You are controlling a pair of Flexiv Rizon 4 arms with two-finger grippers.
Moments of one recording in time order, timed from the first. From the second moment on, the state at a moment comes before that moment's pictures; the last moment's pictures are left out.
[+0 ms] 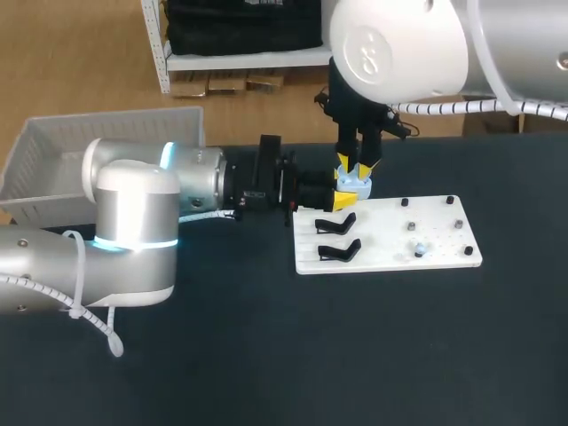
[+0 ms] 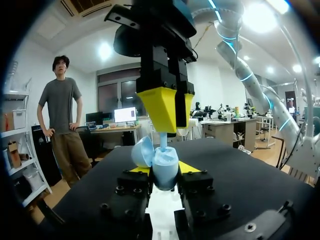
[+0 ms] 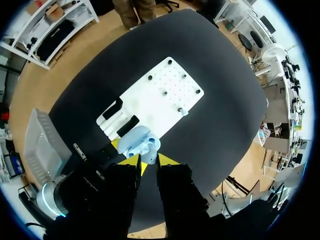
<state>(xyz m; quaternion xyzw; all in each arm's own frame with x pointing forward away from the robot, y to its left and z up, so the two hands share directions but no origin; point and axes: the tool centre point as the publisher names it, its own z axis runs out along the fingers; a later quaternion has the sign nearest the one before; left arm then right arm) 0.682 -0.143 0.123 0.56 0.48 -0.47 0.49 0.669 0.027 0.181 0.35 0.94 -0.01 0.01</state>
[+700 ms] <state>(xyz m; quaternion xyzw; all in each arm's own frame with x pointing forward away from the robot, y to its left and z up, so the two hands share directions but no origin) 0.682 -0.143 0.123 0.56 0.48 -0.47 0.49 0.671 0.023 0.173 0.36 0.93 -0.01 0.01</state>
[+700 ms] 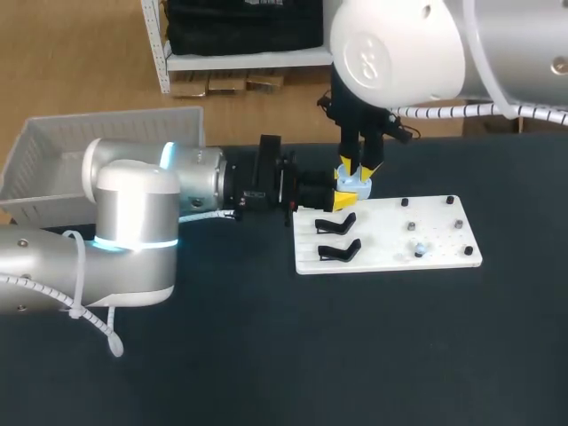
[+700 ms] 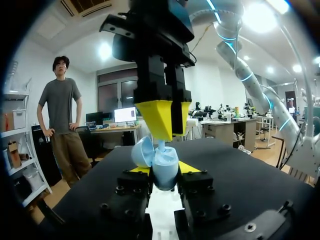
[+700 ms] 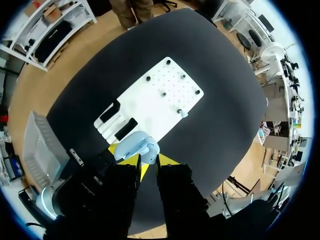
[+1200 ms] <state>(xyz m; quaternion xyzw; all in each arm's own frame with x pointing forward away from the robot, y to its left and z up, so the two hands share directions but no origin) 0.682 -0.144 0.123 0.56 0.48 -0.47 0.49 0.670 0.022 0.165 0.37 0.93 -0.02 0.01</state>
